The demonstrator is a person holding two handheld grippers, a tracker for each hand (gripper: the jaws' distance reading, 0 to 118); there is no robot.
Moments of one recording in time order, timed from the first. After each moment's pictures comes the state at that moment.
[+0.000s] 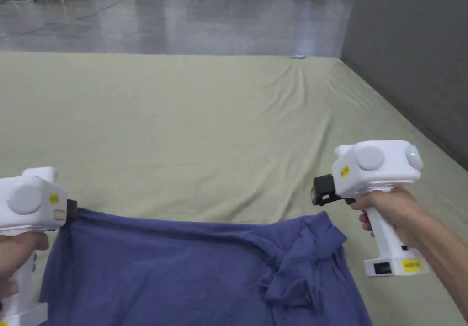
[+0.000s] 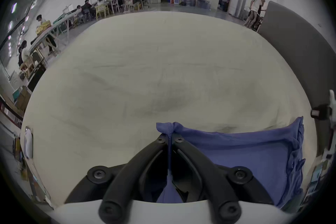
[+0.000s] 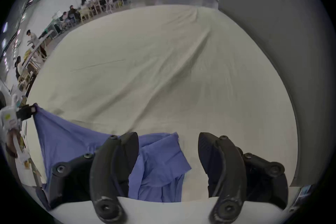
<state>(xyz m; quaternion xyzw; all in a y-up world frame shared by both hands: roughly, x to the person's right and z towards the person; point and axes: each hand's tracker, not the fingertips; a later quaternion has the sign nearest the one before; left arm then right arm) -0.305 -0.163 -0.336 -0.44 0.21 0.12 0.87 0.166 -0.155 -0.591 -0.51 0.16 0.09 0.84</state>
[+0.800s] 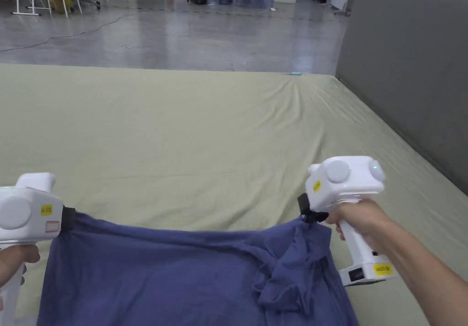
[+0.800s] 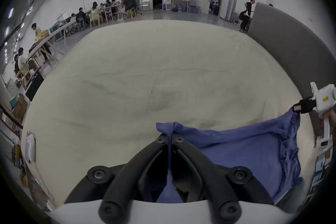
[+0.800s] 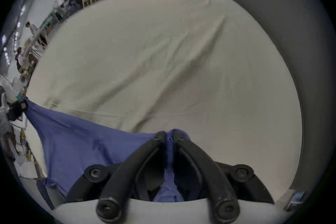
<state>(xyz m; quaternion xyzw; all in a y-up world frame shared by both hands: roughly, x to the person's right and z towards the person) -0.282 -0.123 -0.284 -0.40 0.18 0.11 0.89 0.158 -0.147 -0.568 -0.51 0.21 0.09 0.83</state>
